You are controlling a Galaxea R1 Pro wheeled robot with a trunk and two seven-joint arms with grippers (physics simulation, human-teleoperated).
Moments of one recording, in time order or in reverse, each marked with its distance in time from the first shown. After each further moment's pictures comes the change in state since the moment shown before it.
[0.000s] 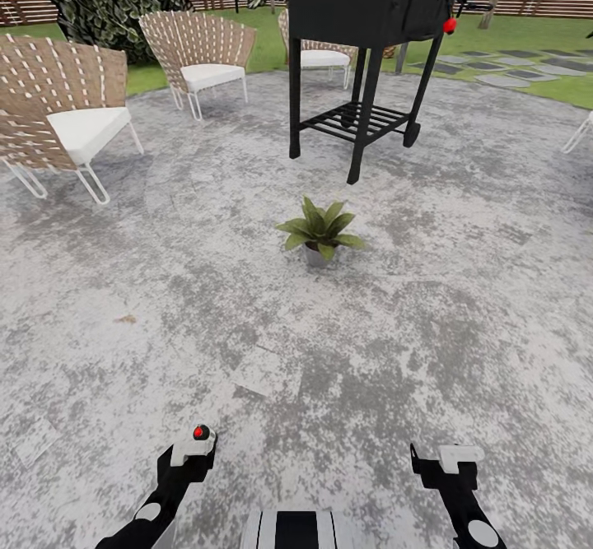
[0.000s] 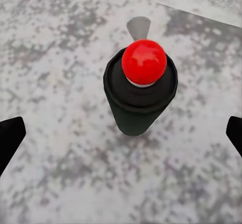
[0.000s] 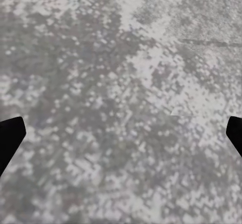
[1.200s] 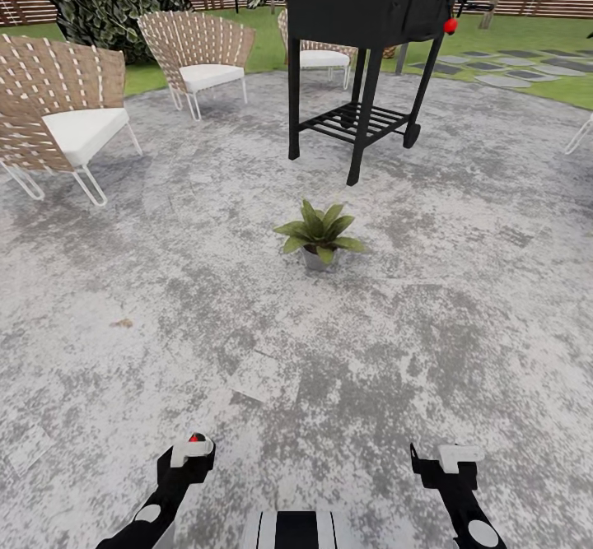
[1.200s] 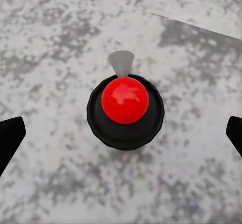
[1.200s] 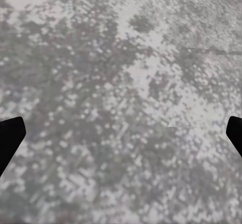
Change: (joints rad) left arm 0.003 0.000 0.000 0.002 0.000 -0.003 -0.001; right arm 0.000 0.000 0.000 0.000 0.000 0.000 0.000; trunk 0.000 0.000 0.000
